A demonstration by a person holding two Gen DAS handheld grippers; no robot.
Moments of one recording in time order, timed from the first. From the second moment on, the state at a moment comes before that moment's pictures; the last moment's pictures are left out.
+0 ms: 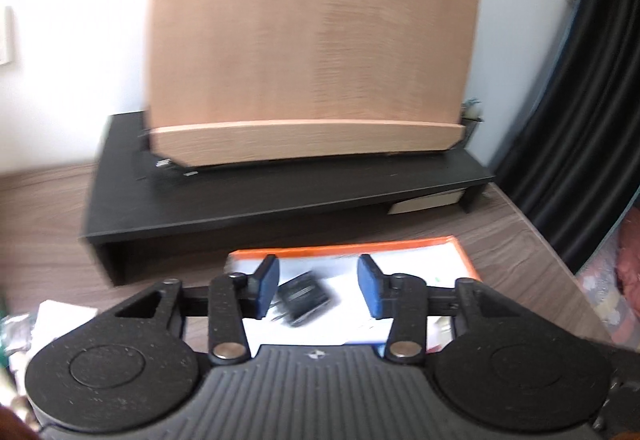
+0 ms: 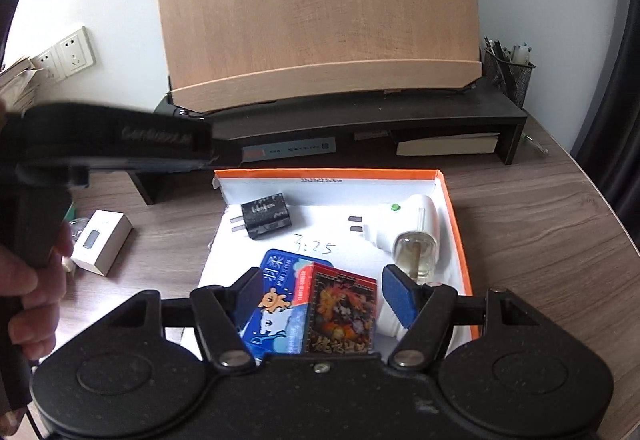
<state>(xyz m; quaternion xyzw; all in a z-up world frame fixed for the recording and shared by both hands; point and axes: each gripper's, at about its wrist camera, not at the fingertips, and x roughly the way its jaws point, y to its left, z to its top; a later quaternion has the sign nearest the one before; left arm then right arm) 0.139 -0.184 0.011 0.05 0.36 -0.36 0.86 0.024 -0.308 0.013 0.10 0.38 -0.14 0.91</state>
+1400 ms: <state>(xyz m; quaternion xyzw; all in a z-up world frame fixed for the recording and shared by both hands) 0.158 0.036 -0.030 0.00 0.39 -0.12 0.91 0.043 -0.171 0.016 0.06 0.38 -0.03 0.92</state>
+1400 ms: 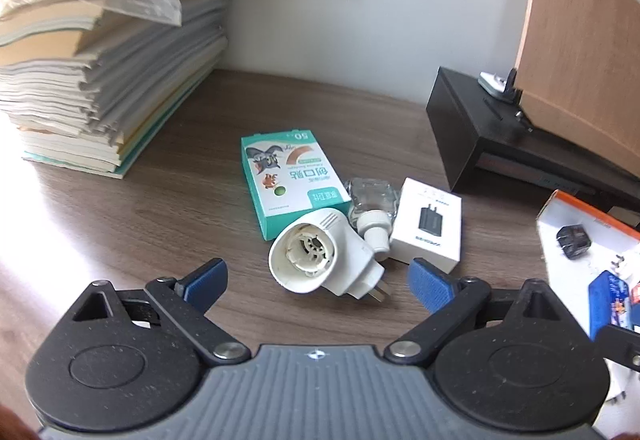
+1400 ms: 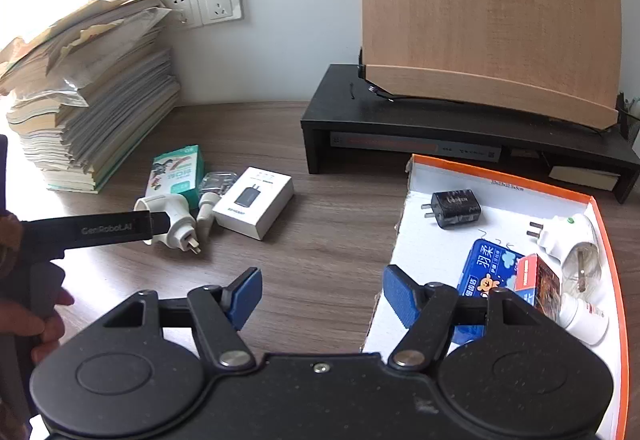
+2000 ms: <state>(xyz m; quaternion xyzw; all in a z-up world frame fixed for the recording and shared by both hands) 0.180 0.041 -0.060 0.03 0.39 -0.19 0.90 0.091 -0.153 -0.002 0.07 0.41 -0.04 0.91</state>
